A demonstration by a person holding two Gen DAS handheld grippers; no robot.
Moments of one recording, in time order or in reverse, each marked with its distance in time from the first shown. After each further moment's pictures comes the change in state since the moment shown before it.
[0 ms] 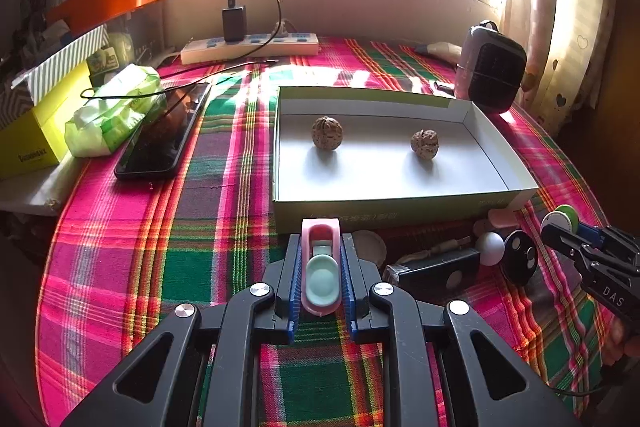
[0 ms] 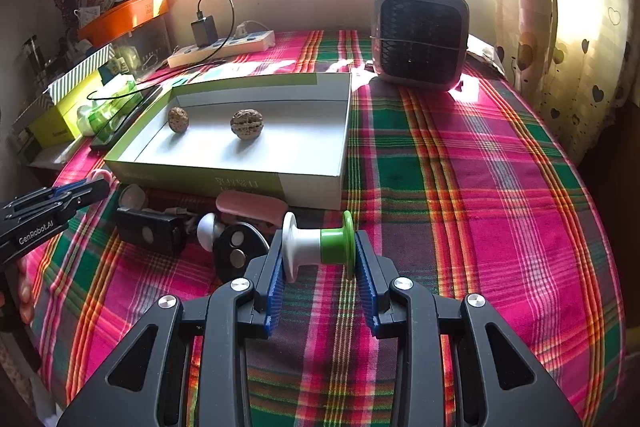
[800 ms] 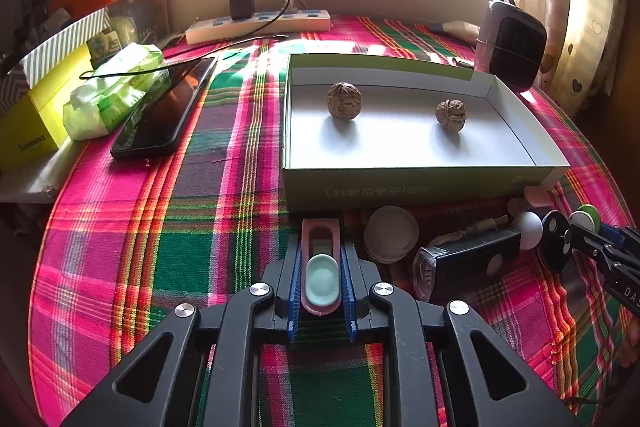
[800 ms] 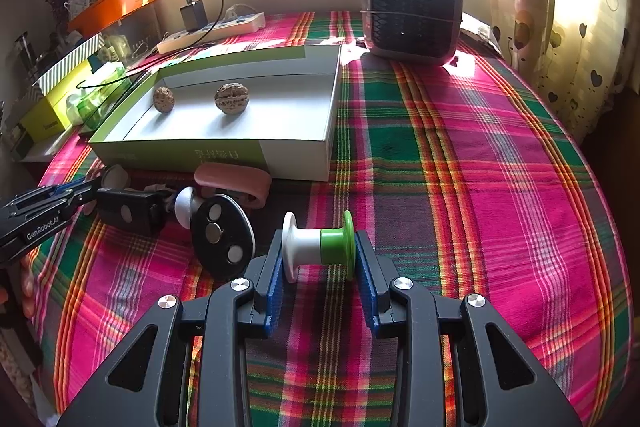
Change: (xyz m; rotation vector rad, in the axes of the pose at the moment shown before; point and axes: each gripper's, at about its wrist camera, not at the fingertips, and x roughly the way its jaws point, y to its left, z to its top) left arm 0.025 0.004 -0.012 0.005 0.053 0.052; right arm 0.013 -0.007 -0.015 0.020 0.051 -0.017
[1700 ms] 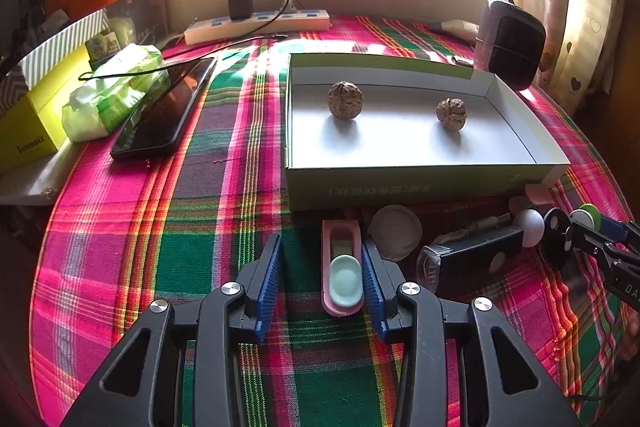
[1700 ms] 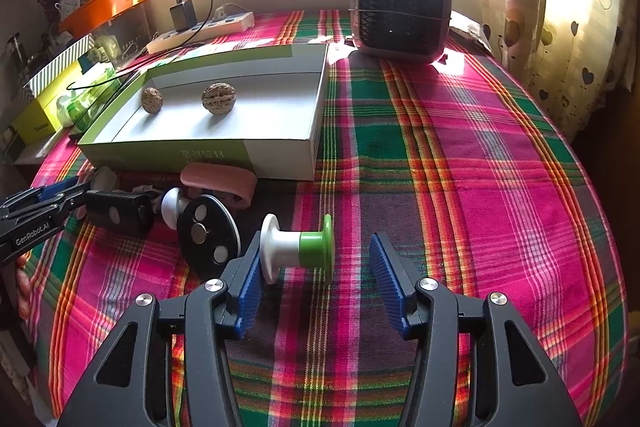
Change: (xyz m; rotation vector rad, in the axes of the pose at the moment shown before) left arm 0.001 0.002 -0.001 0.011 -0.001 -0.003; right arm 0.001 -0.004 -0.001 0.008 0.002 -0.032
